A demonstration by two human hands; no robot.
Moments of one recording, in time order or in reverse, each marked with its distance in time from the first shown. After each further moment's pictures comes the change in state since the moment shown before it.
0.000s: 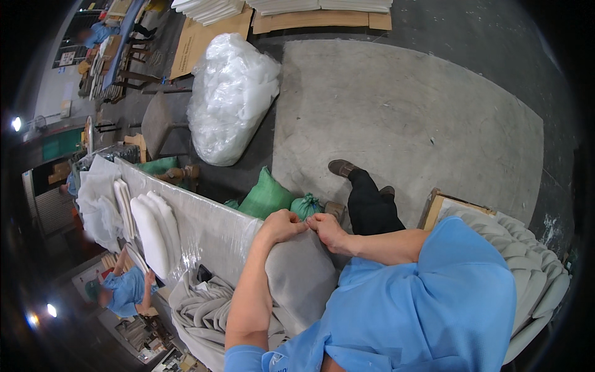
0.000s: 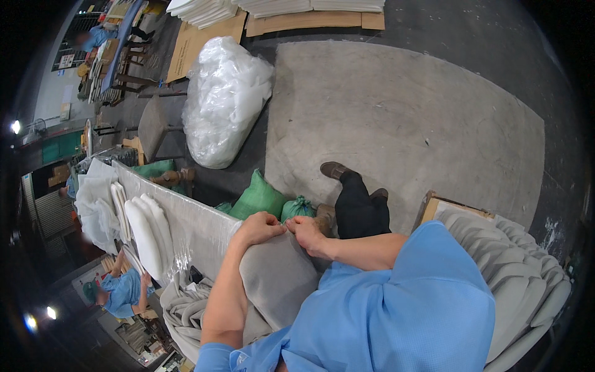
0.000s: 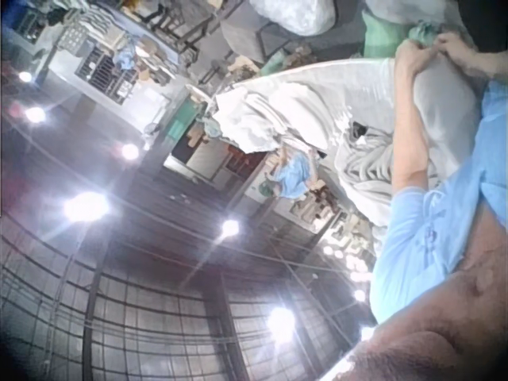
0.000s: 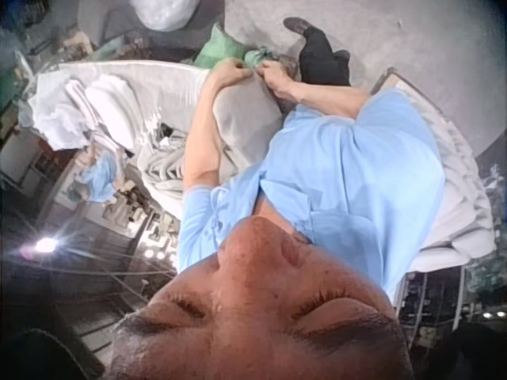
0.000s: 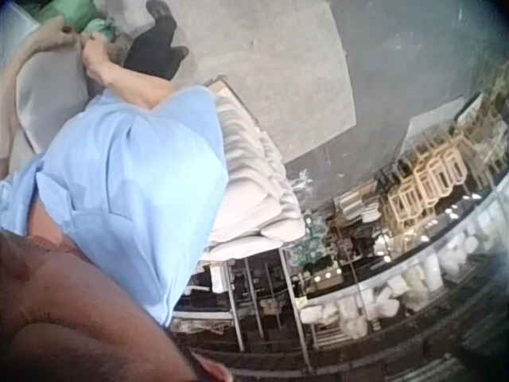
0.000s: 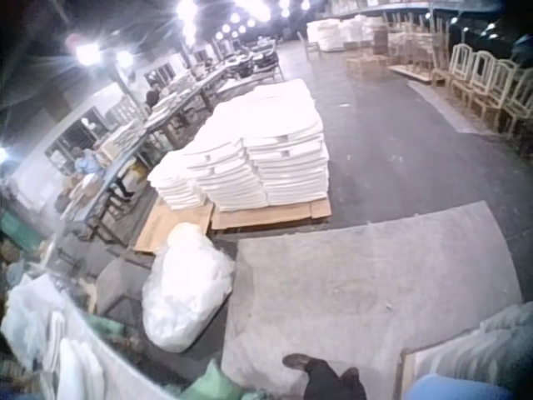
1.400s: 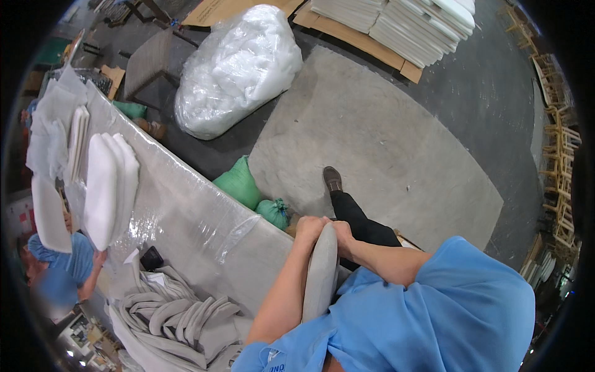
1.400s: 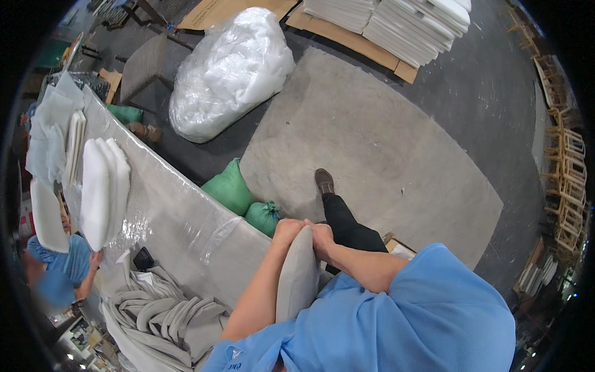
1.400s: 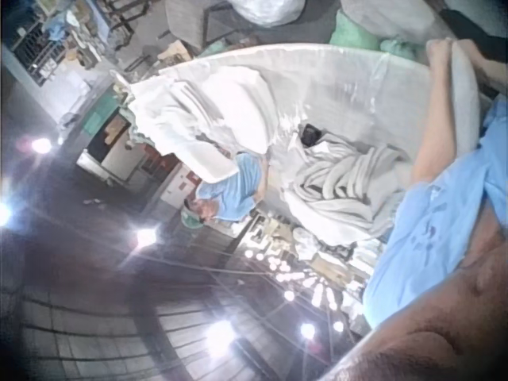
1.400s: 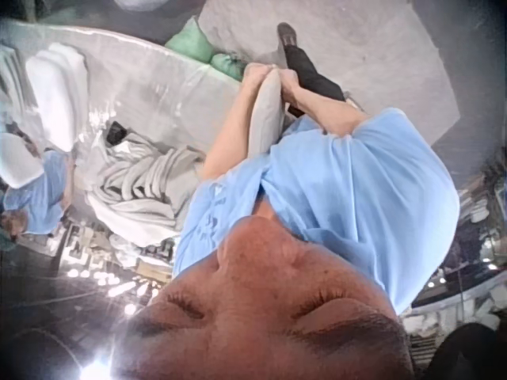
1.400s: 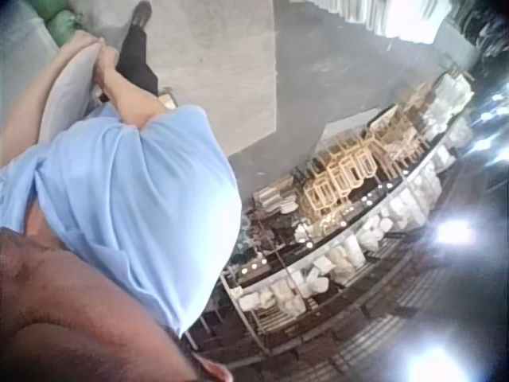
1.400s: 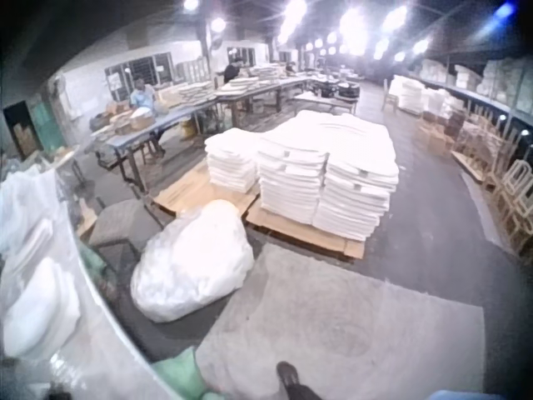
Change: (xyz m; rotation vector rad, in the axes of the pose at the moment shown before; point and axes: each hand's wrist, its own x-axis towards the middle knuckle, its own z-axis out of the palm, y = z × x) left_hand 0.133 -0.060 0.134 -0.652 0.356 0.236; right_hand 0.064 0.011 -0.027 -0.186 0.350 0.376
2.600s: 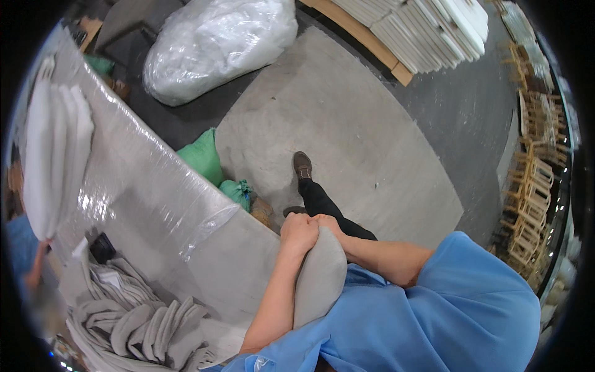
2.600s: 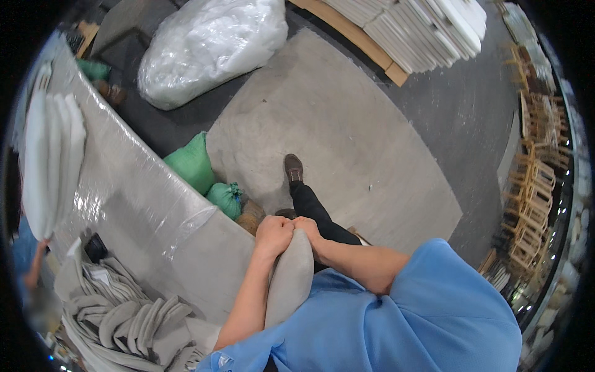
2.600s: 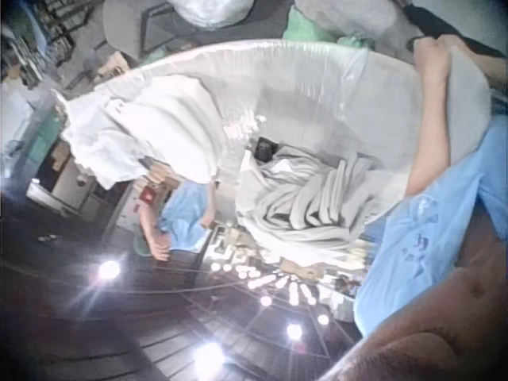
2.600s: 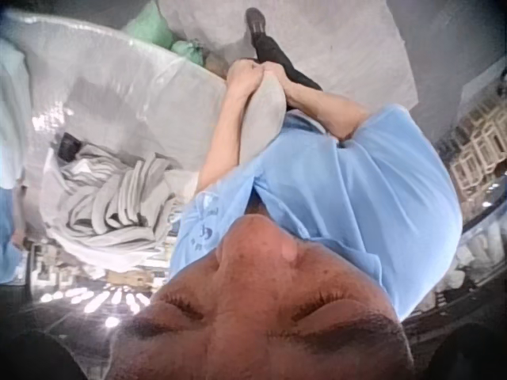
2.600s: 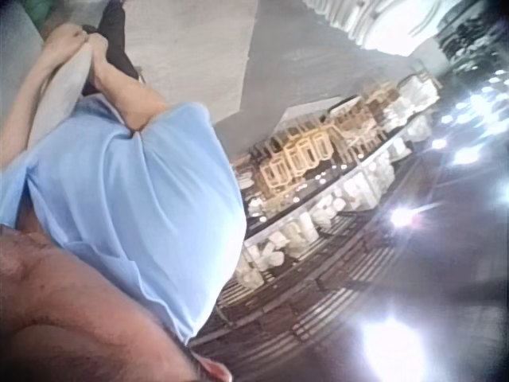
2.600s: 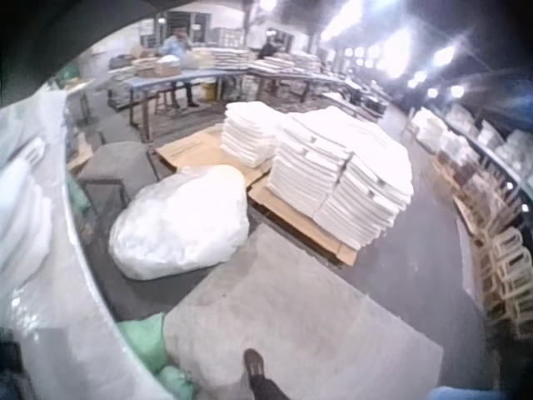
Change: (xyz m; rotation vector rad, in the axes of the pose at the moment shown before) left_hand -0.037 0.042 -0.007 -0.177 0.134 -0.128; right_hand -0.002 -0.012 -0.016 -0.340 0.019 -0.021
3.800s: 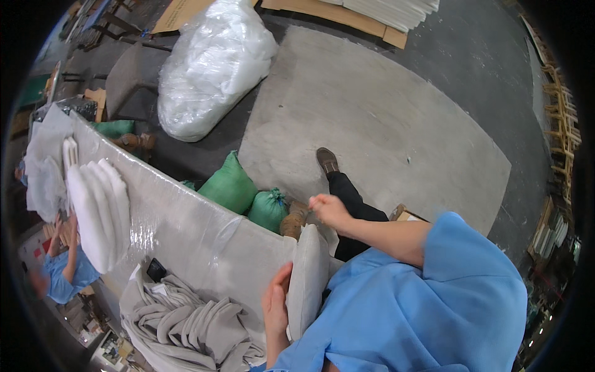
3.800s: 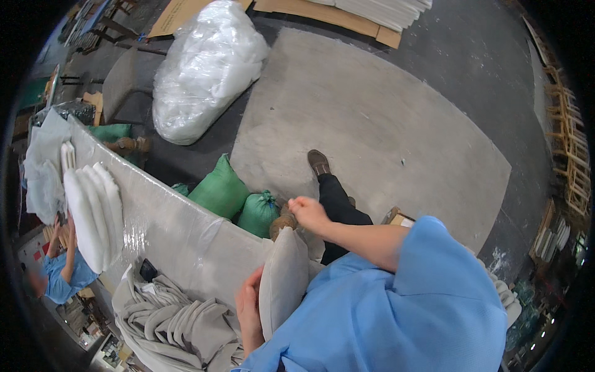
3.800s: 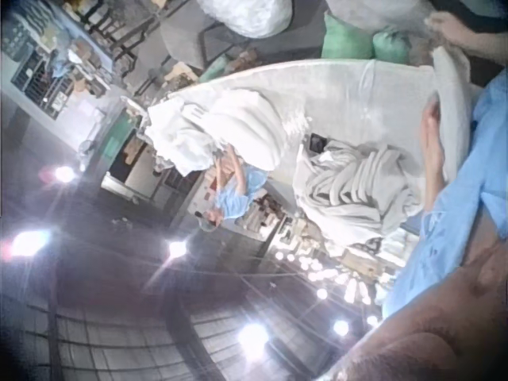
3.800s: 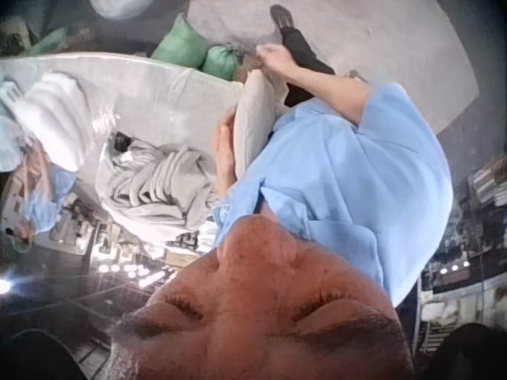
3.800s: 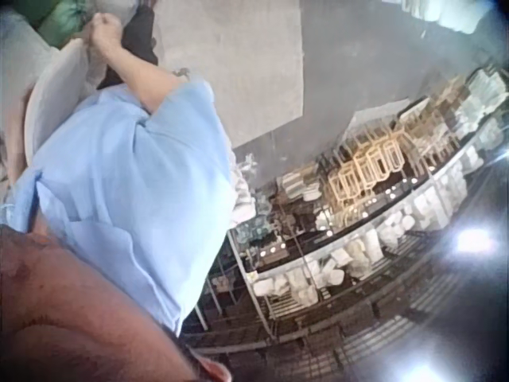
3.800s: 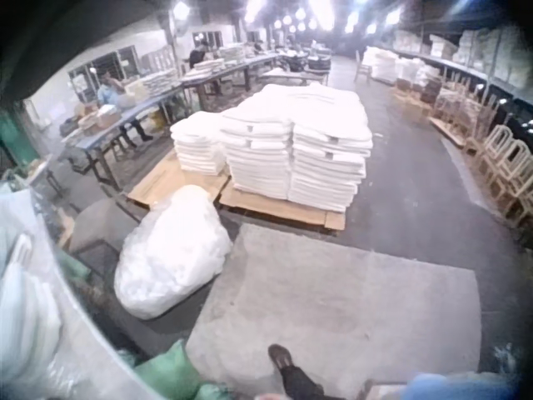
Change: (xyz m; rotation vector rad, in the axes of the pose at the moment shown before) left_hand -0.196 0.021 -0.060 -0.751 0.053 0.075; right_hand 0.000 -0.023 -0.008 -0.171 -0.015 -0.408
